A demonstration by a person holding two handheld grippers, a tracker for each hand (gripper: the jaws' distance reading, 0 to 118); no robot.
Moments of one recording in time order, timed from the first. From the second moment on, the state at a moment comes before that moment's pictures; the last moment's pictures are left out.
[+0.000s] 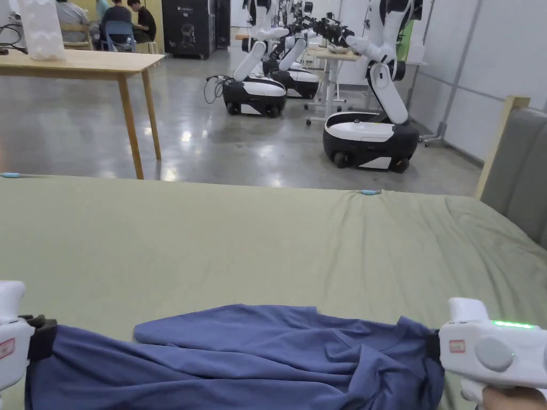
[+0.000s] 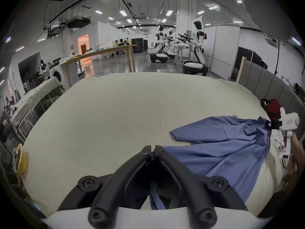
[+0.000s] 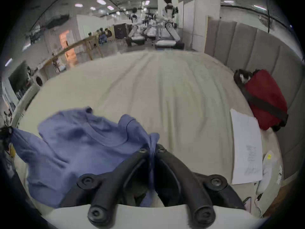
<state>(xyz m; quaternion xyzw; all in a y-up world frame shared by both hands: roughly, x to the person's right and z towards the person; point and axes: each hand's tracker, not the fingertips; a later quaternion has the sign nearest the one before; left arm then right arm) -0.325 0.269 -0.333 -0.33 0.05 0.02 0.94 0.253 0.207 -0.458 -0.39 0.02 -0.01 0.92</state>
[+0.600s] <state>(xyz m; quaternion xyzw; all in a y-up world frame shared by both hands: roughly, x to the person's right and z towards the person) -0.358 0.471 -0.373 -0.14 0.09 -0.04 0.98 0.218 0.530 -0.455 -0.08 0.05 0.04 0.99</state>
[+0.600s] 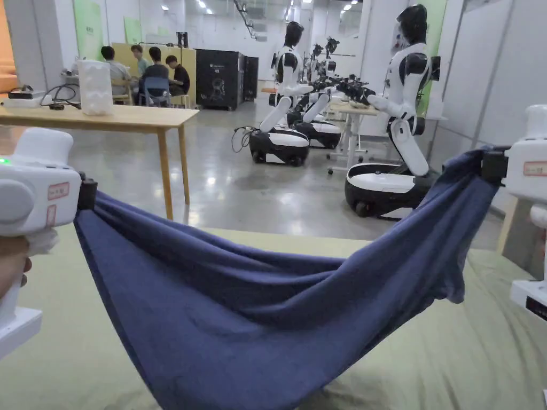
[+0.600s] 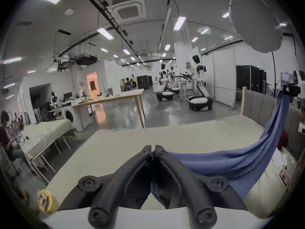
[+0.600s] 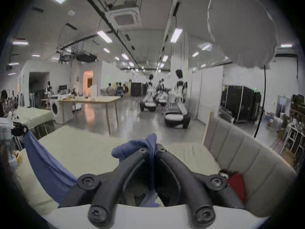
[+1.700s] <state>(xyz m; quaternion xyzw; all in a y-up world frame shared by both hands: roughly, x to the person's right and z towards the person) -0.370 0.385 -0.395 -0.11 0.08 0.06 0.99 0.258 0.403 -0.467 -0.11 0.00 0.00 0.99</state>
